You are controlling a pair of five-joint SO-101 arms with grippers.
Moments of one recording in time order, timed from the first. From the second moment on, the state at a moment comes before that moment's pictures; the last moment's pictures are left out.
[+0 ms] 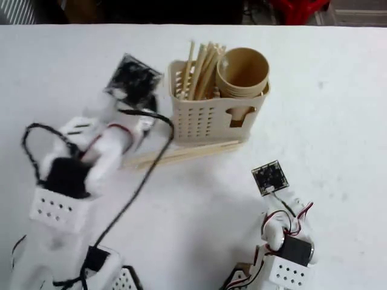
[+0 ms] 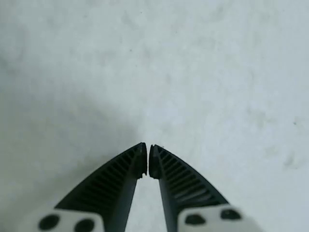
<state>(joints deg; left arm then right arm) 9.0 -44.4 27.0 58.9 -16.8 17.0 -101.4 96.4 70.7 43.3</state>
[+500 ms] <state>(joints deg) 1.1 -8.6 36.7 43.8 -21.2 17.0 -101.4 96.4 70.7 43.3</state>
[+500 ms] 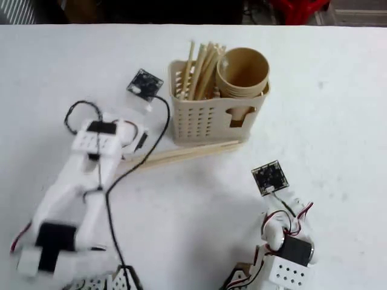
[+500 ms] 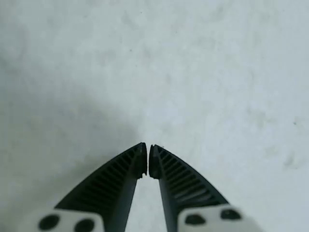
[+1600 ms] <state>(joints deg) 8.7 13.1 21.8 66.2 -13.2 17.0 -101.4 96.4 70.7 43.3</state>
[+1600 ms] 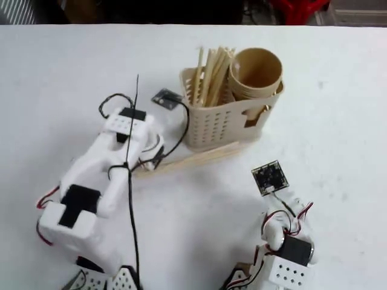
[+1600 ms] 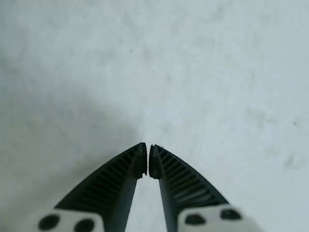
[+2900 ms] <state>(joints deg) 18.5 -13.2 41.4 59.6 -32.3 17.0 -101.4 96.4 70.7 43.4</state>
